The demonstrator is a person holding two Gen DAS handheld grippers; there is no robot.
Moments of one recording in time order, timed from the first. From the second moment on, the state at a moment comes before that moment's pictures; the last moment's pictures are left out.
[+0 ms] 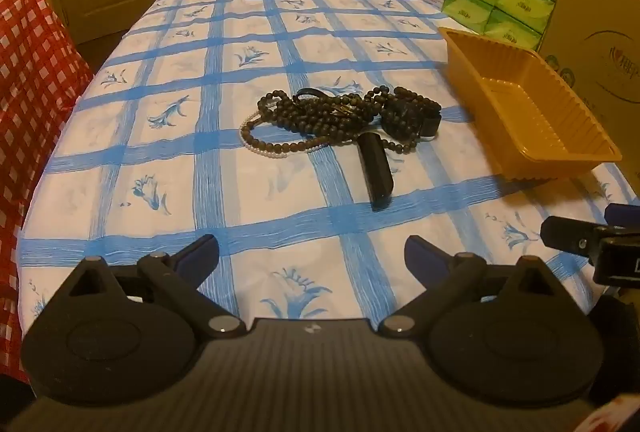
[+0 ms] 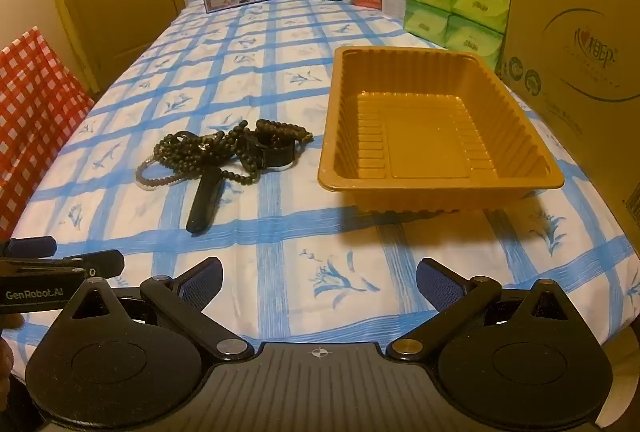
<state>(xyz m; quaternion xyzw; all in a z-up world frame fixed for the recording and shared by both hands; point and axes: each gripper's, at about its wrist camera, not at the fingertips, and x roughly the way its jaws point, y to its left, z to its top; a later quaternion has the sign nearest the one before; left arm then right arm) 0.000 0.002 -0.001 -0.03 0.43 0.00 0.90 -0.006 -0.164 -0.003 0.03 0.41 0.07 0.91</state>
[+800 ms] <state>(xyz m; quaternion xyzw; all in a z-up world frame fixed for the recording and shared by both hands) 0.000 -0.002 0.005 -0.04 0.43 0.00 0.90 -0.004 -0.165 -0.004 0.03 0.41 0.06 0.91</state>
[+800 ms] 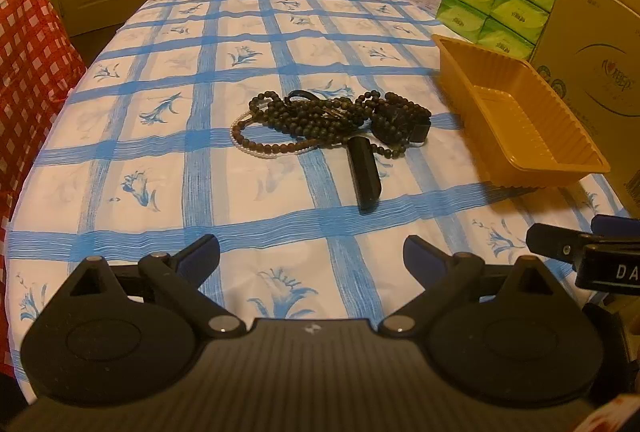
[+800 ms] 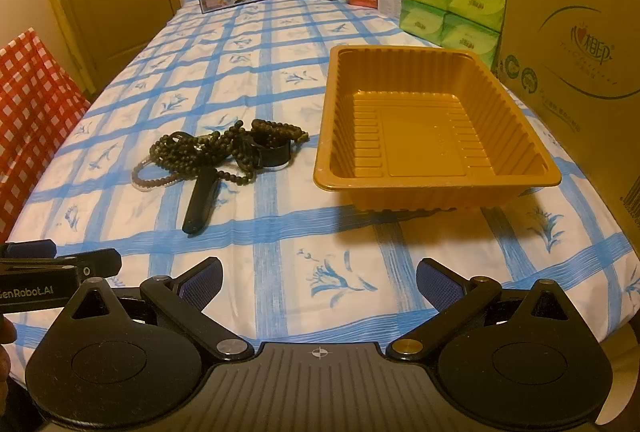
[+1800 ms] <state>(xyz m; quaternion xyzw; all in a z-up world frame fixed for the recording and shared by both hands) -0.001 -0.004 0.004 -0.04 0.43 -0.01 0.90 -0.001 -0.166 -0.001 0.03 0.41 0.06 0.91</state>
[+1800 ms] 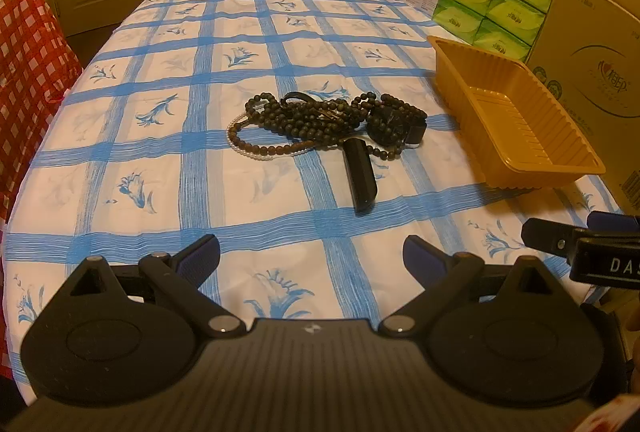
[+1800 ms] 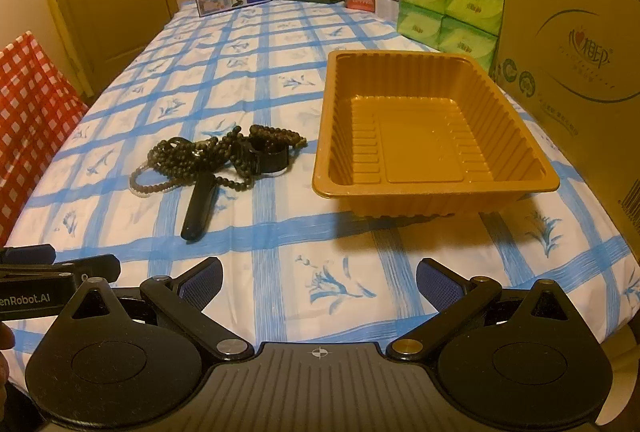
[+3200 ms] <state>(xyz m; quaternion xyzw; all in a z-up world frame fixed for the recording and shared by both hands) 0.002 -0.006 0.005 -0.05 0.42 -0.01 0.90 0.001 -0.170 -0.001 0.04 0.40 0.05 0.91</state>
